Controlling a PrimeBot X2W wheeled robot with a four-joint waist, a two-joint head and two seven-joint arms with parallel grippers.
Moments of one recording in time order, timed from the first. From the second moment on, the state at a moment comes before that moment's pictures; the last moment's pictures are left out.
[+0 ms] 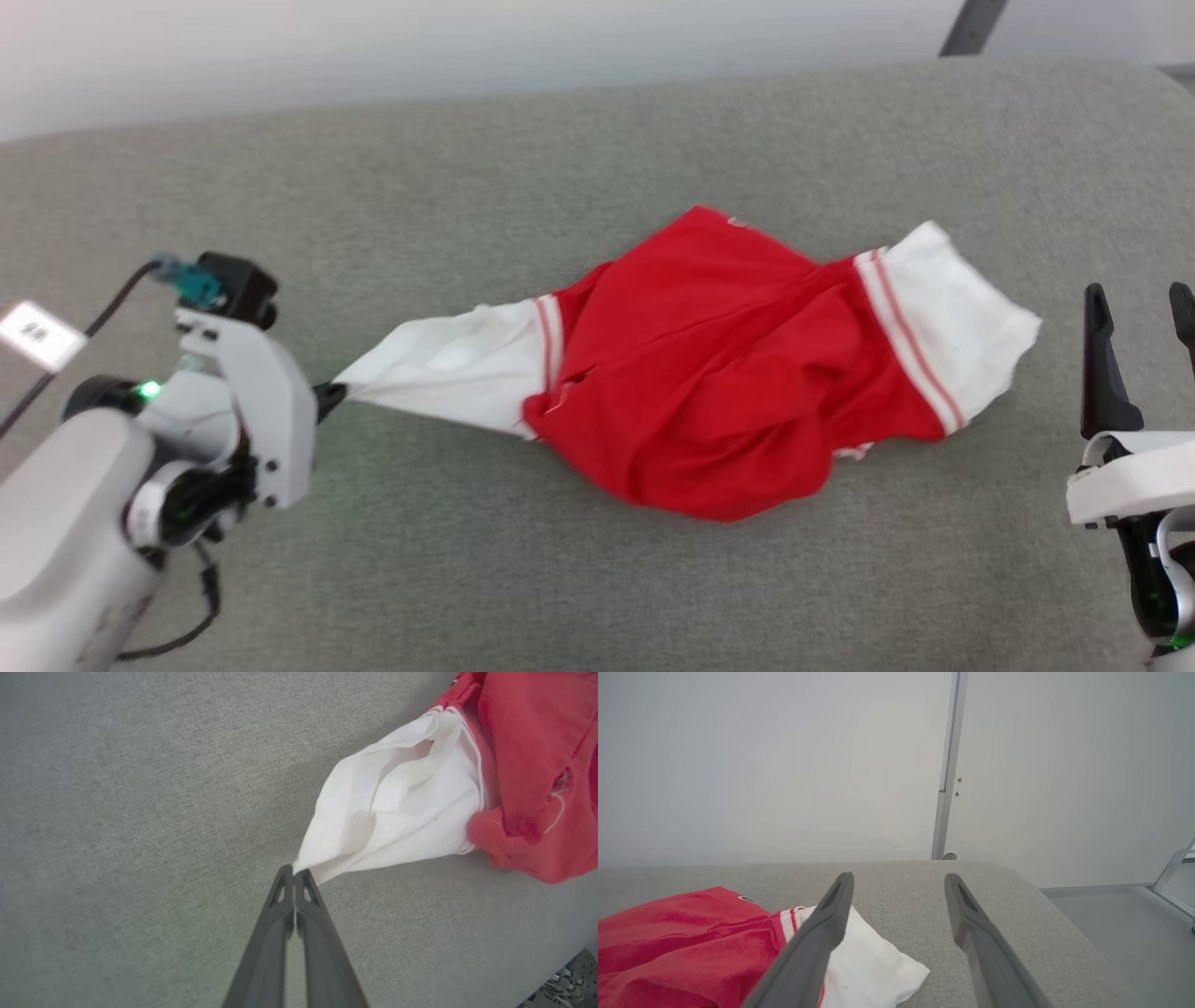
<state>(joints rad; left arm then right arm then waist) -0.67 0.71 -0.64 0.29 -0.98 -0.02 0.61 -0.28 -0.18 -0.14 0.14 0.19 0.13 -0.14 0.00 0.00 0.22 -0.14</state>
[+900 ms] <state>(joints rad) -0.48 0.80 -0.62 0.29 -0.99 0.07 0.55 -0.26 -0.17 -0.12 0.10 0.19 0.13 -0.11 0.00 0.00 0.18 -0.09</state>
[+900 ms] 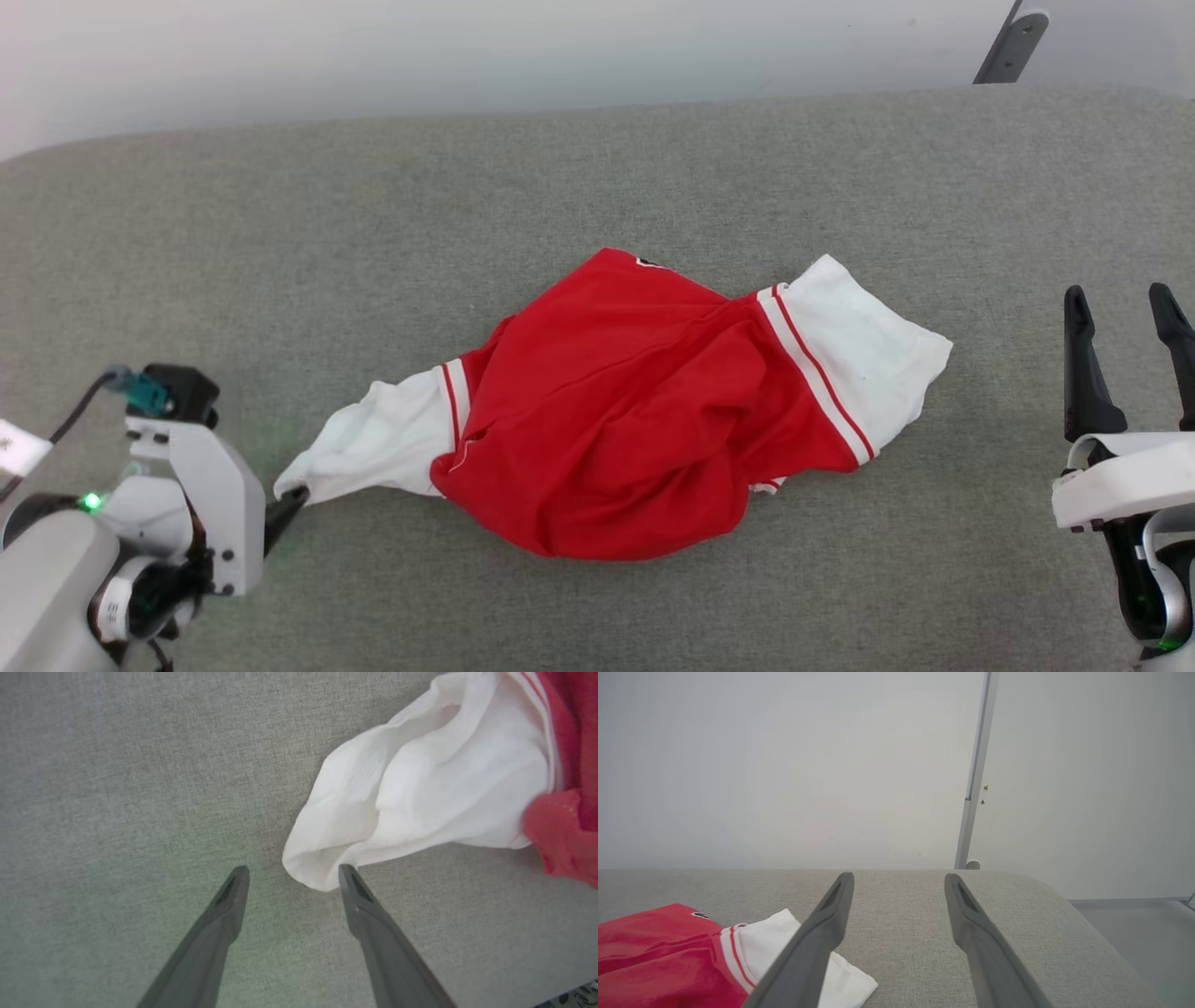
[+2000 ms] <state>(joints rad) -0.68 0.72 -0.78 0.05 -0.90 0.11 0.83 -0.31 -0.15 -0.07 0.12 0.21 0.13 -0.18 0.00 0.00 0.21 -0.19</state>
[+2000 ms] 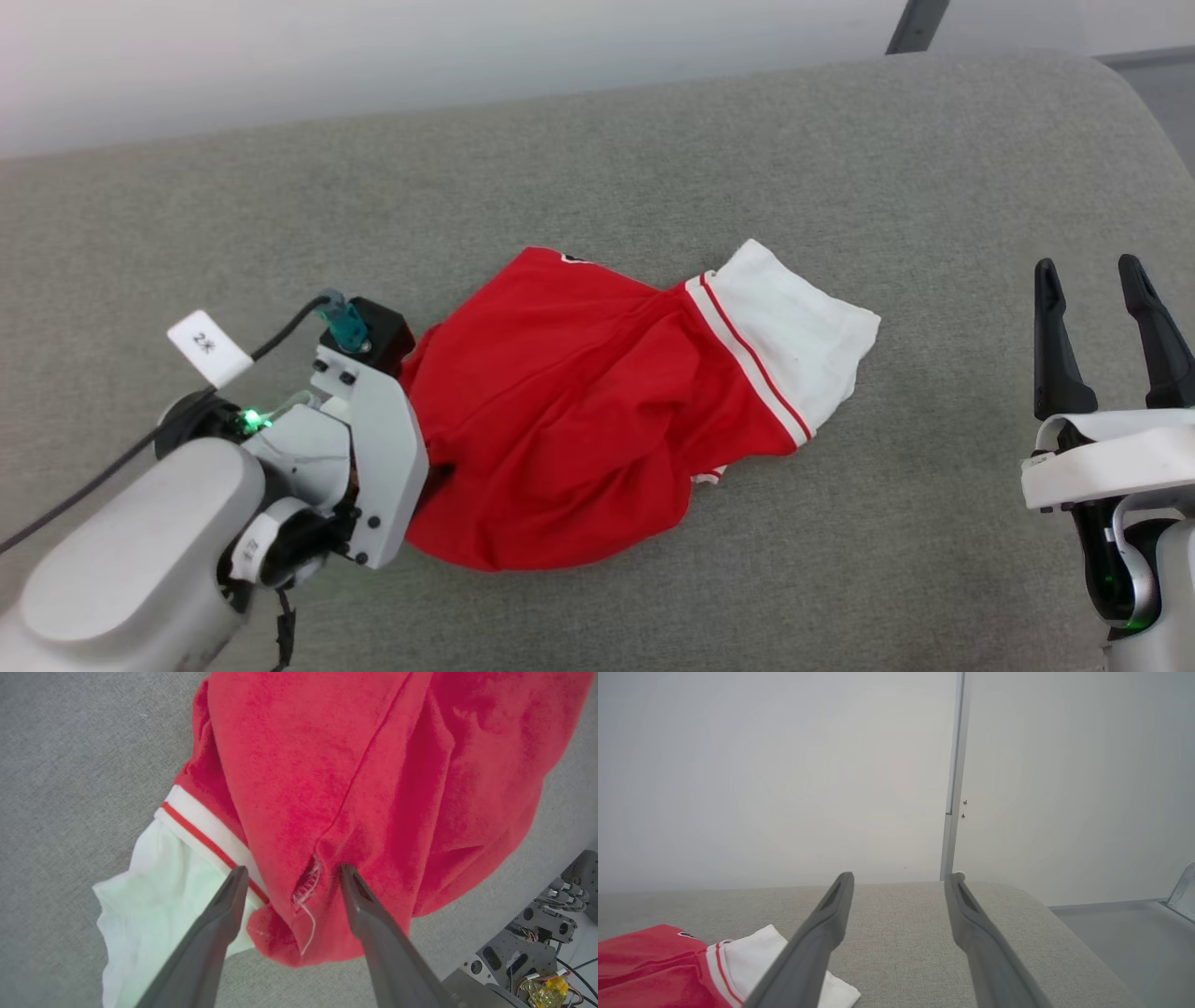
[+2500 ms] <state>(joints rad) -0.71 0.69 -0.79 0.11 -0.92 0.06 0.84 -0.31 -0.14 -0.08 0.13 0.21 0.13 -0.20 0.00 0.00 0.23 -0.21</state>
